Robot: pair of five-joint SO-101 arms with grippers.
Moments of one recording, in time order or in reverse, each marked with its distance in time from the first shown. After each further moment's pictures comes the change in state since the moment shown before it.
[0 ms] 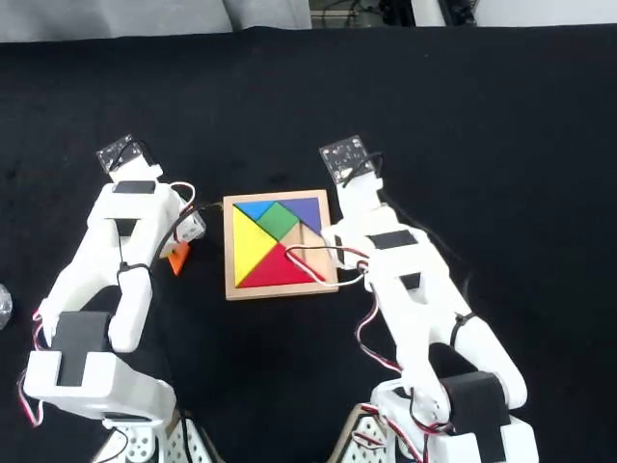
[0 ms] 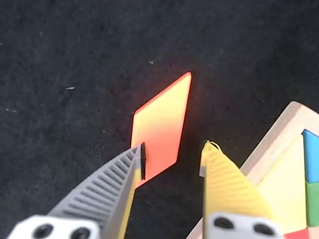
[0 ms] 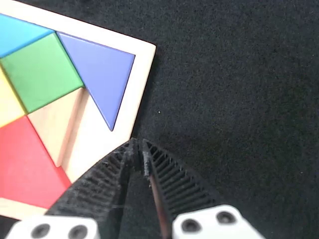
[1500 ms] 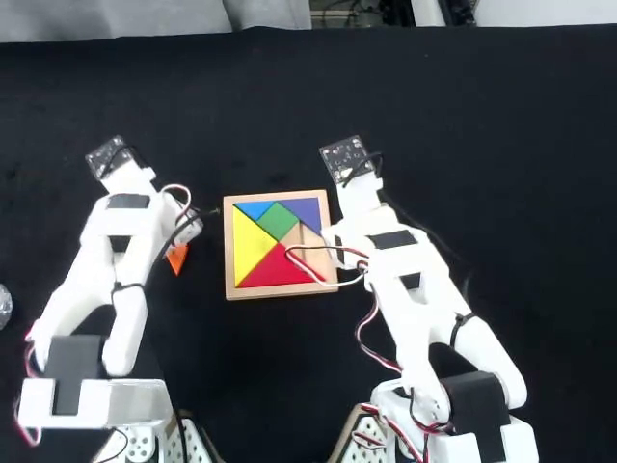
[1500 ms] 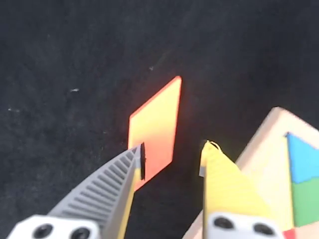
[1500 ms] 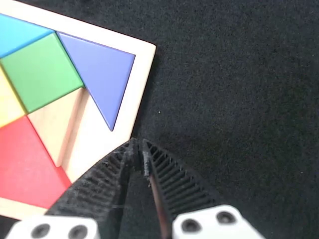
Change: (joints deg) left arm -0.5 -6.3 6.9 -6.2 1.7; right arm 0.0 0.0 0.0 0.0 0.0
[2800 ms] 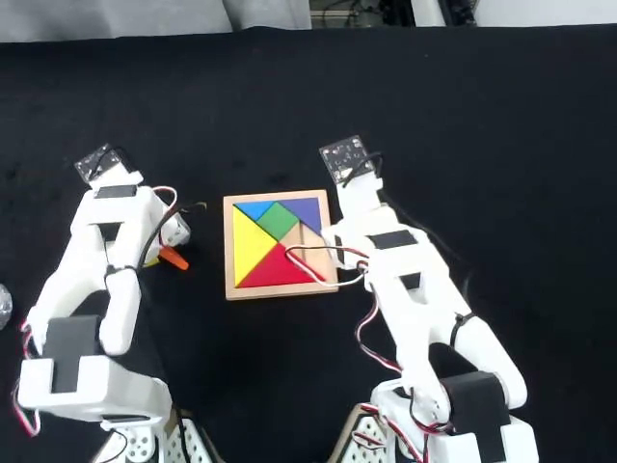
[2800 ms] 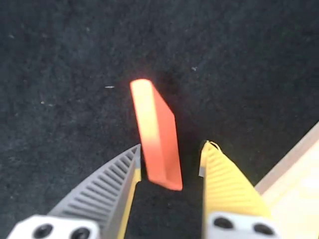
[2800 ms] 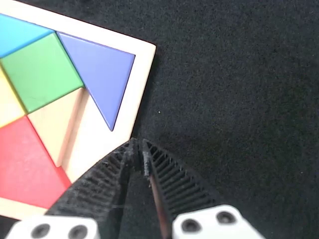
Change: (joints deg) left arm -4.0 2.6 -3.6 6.7 -1.1; right arm 0.0 0.0 0.0 0.0 0.0
